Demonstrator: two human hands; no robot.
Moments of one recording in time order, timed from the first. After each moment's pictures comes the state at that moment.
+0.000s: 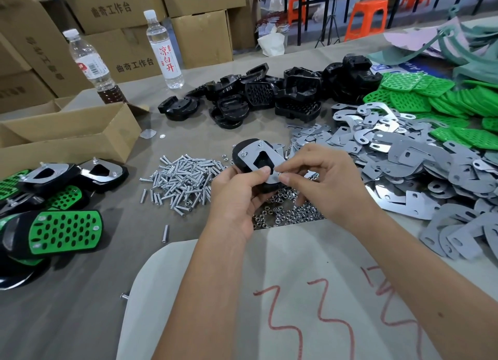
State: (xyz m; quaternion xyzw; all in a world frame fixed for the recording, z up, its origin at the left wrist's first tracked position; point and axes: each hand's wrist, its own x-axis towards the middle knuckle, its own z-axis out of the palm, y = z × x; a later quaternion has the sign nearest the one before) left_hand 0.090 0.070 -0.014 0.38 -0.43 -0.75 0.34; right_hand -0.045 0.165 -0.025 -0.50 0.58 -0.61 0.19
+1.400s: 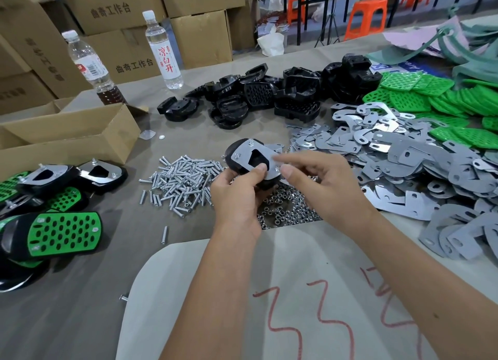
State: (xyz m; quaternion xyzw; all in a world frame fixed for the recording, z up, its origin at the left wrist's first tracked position) left_hand 0.080 0.080 -0.016 0.39 -0.36 -0.73 0.42; right_hand -0.043 0.163 -0.032 -0.51 0.61 -0.59 0.13
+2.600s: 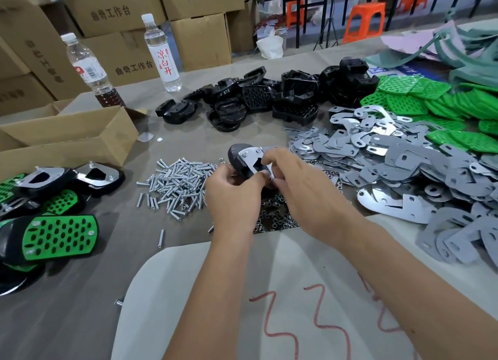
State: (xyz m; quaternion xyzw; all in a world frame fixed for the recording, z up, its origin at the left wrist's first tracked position) left_hand 0.081 0.083 -0.010 0.46 -0.54 -0.57 0.42; right_hand -0.033 0.157 -0.029 -0.65 0.65 -0.39 0.01
